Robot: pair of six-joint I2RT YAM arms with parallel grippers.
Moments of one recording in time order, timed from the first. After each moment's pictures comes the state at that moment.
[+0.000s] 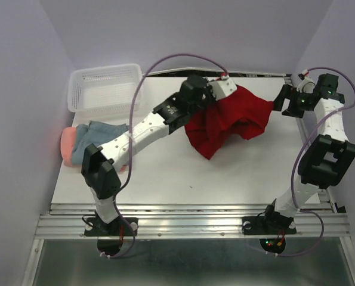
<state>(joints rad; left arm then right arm) -0.82 1.74 1.81 -0.24 -0.20 0.60 -0.35 1.77 1.61 -0.78 -0.69 -0.05</state>
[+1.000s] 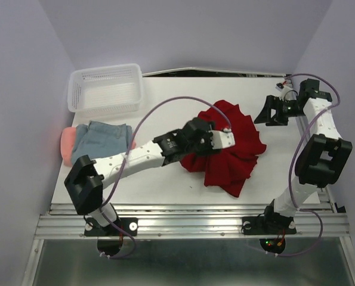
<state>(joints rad) -1.07 1.60 1.23 -0.22 -0.15 0.65 -0.32 1.77 1.56 -1.02 -0.77 -0.25</state>
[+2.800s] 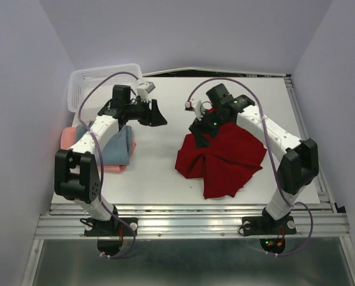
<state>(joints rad) -0.26 1.60 1.21 -0.31 0.77 -0.11 0.48 1.69 1.58 -0.94 -0.50 -0.41</state>
